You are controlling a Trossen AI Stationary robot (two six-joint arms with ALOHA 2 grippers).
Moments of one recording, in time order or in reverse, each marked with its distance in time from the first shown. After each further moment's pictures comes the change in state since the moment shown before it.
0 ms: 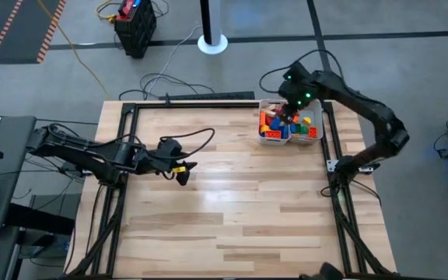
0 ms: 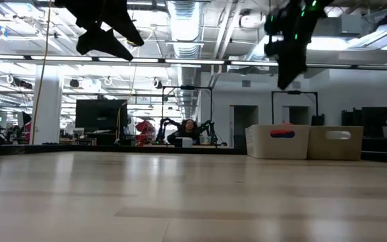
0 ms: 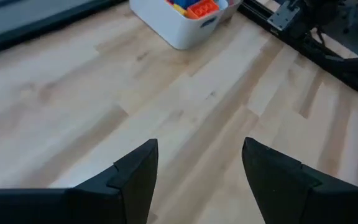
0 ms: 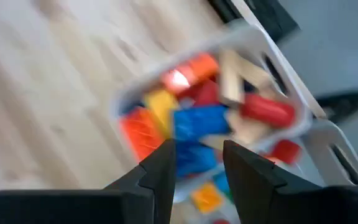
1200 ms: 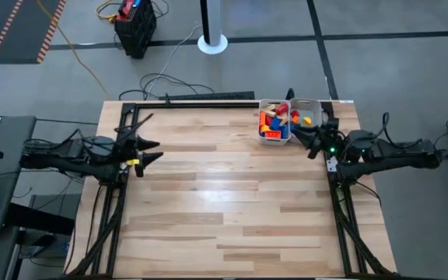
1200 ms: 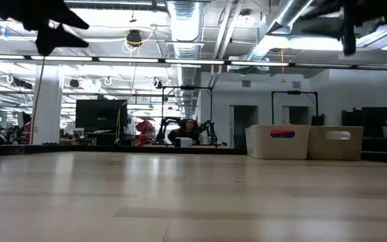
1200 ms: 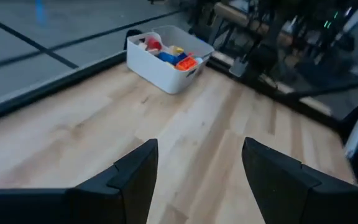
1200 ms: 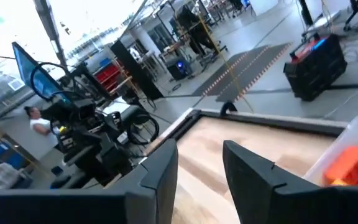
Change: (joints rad) left arm 0.064 -0.712 -0.290 -0.074 0.072 0.264; right arm 0.852 -1.019 -0.843 0.973 0.626 0.760
